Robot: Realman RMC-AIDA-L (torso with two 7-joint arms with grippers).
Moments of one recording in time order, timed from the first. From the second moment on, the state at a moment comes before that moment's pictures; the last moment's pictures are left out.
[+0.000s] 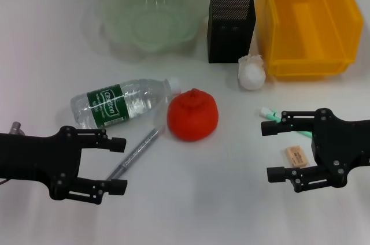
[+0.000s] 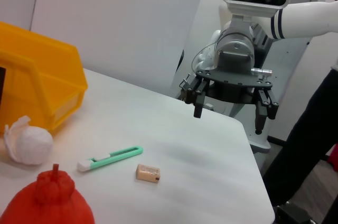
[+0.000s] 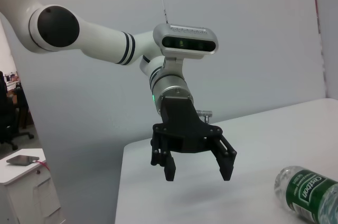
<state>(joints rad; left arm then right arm) -0.49 -1.97 0.70 0.60 2.13 1.93 -1.27 0.42 2.04 -0.83 -0.74 -1.92 -1.91 1.25</state>
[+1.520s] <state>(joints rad) -0.67 -2.08 1.21 0.79 2.03 1.29 -1.53 0.27 2.03 -0.59 -0.78 -2.04 -1.93 1.27</state>
